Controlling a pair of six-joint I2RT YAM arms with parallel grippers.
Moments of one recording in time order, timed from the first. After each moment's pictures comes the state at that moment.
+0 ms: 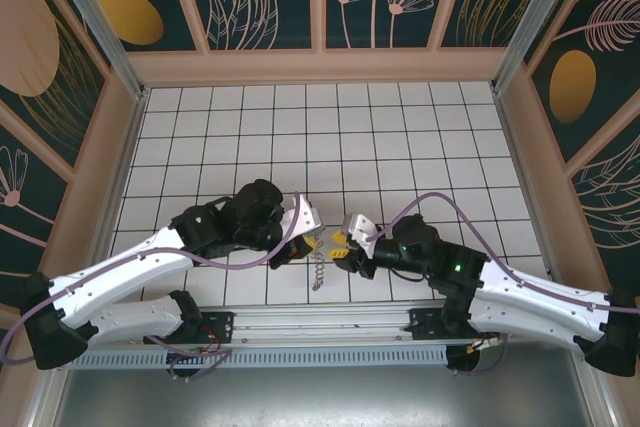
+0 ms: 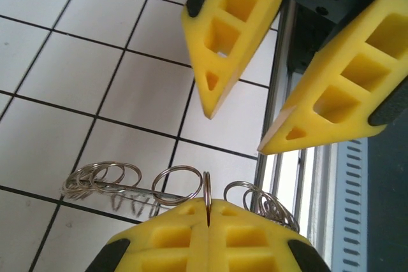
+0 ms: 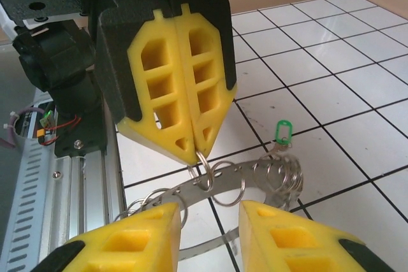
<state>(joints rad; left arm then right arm) -0.99 1.08 0.94 -0.65 0.35 0.13 1.13 0.73 0.51 -0.10 -0.17 -0.05</state>
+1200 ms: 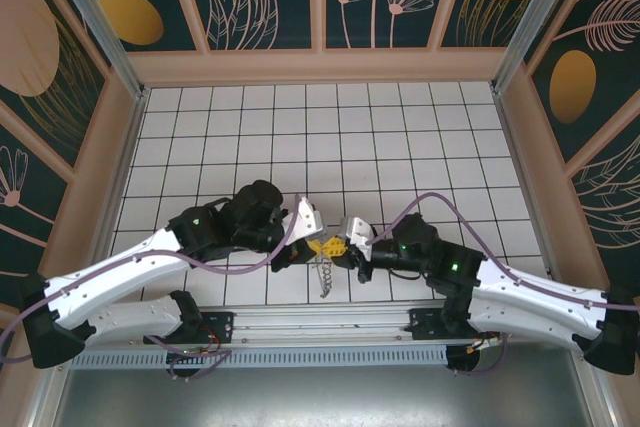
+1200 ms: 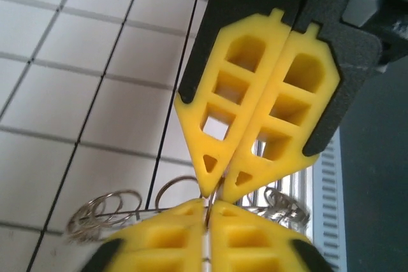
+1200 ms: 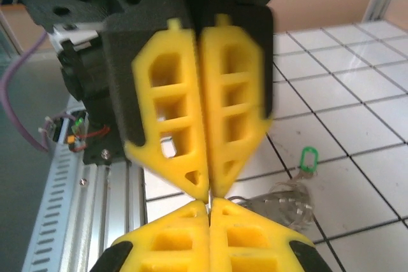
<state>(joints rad) -1.02 1.04 0.94 -0.60 0.39 0.13 1.13 0.74 0.51 -0.03 -0.26 -0.08</state>
